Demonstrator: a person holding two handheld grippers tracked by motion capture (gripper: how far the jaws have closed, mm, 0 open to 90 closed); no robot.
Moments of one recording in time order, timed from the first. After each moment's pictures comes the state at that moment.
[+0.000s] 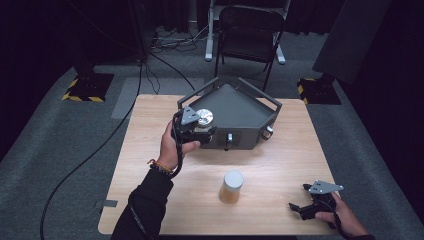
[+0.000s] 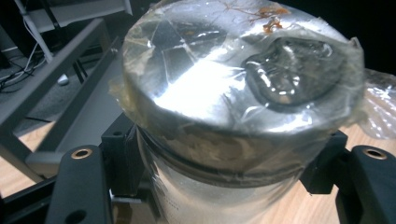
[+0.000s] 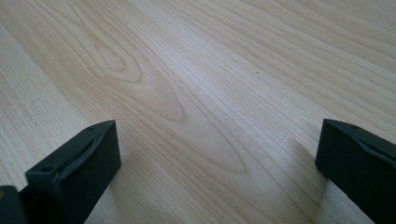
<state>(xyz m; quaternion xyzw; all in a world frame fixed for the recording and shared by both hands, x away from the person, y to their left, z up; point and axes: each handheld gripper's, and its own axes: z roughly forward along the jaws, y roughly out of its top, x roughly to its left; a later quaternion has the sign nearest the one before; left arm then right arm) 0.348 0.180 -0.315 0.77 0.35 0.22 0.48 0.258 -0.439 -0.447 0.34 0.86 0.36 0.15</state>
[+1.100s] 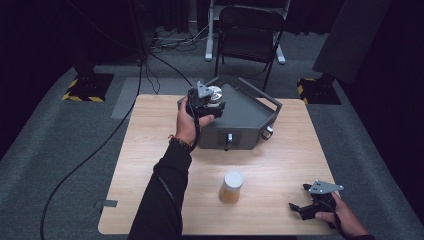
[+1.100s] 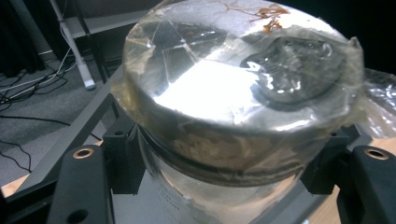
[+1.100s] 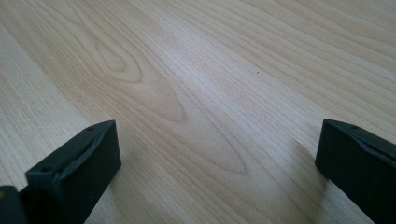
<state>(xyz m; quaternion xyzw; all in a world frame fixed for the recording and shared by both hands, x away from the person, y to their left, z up) 0.411 0.135 -0.306 0.75 0.39 0.25 0.47 0.258 -0.439 -0.447 0.34 0.86 0.36 0.15</state>
